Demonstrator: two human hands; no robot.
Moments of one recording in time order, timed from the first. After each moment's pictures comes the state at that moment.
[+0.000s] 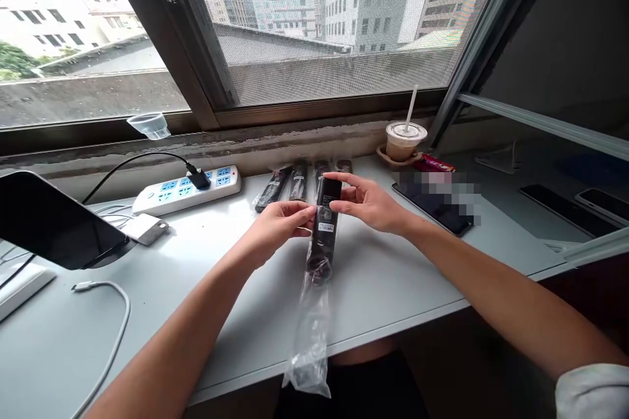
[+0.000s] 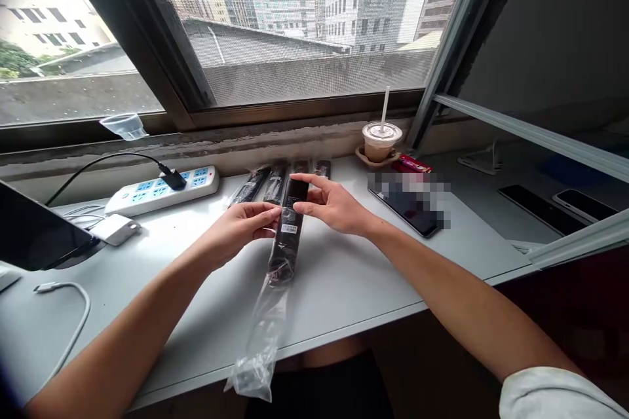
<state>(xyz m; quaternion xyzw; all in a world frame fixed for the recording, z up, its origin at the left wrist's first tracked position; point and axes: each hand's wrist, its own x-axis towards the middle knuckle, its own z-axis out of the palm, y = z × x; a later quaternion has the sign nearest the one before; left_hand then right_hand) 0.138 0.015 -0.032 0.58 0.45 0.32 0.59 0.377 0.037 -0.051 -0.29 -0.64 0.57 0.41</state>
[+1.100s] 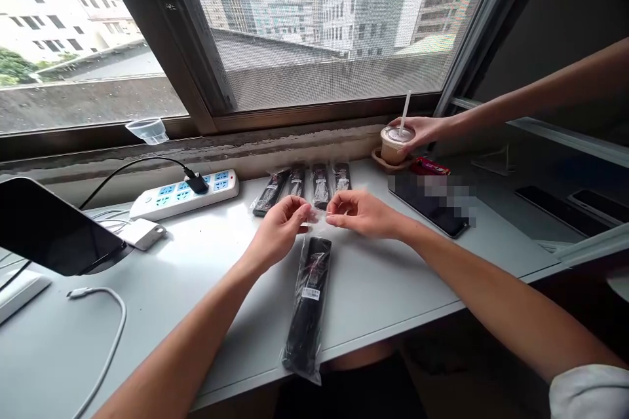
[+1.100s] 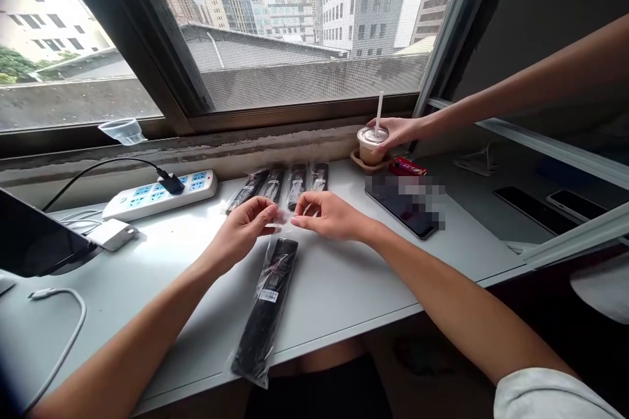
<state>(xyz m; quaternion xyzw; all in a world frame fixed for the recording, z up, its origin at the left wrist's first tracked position) 0.151 0.013 -0.043 0.60 0.47 0.41 0.51 0.383 0.038 -0.054 -0.35 -0.75 0.46 0.32</state>
